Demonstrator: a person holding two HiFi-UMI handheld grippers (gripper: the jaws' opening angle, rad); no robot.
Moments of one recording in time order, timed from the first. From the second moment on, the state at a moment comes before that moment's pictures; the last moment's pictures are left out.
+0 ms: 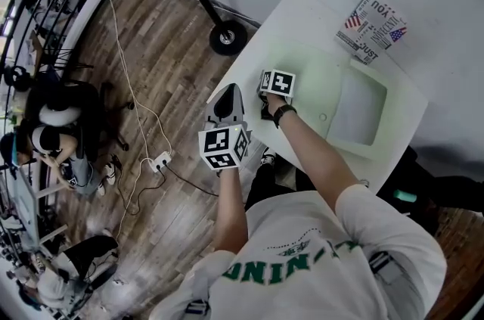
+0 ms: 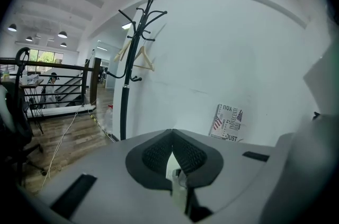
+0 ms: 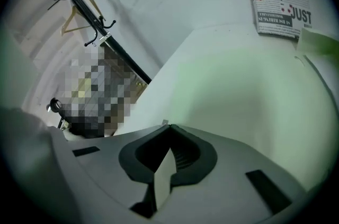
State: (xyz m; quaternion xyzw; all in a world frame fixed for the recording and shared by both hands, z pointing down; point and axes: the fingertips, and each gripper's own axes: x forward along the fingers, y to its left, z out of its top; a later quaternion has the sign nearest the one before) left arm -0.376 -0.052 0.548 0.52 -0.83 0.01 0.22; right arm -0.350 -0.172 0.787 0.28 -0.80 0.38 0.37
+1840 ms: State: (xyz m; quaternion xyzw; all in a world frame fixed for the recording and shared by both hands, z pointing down) left arm -0.140 -0.224 0.430 0.74 -0.67 0.03 0.09; right arm 0.001 -0.292 0.482 0.42 -0.89 0.18 0.08
